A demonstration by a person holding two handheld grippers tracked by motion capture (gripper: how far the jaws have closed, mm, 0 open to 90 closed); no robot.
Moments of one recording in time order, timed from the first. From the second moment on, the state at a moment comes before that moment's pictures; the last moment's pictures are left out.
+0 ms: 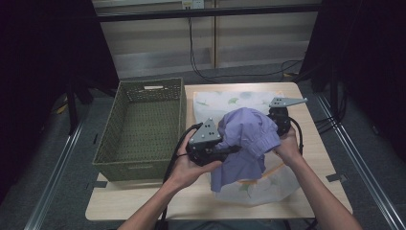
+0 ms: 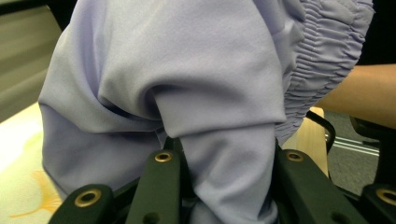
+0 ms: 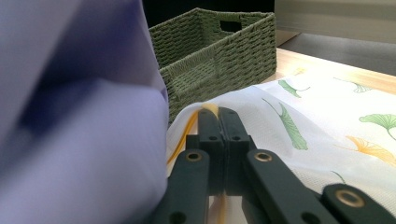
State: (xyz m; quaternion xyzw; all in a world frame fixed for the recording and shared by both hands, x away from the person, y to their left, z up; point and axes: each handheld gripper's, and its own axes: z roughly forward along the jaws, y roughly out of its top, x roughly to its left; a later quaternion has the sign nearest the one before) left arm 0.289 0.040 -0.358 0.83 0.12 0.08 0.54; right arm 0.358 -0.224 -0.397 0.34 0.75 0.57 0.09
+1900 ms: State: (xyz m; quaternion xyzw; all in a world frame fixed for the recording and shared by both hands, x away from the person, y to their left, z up) left arm 0.307 0.002 -0.449 0.90 0.14 0.04 0.41; right arm 0.356 -0.221 -0.398 0.33 0.76 0.56 0.09
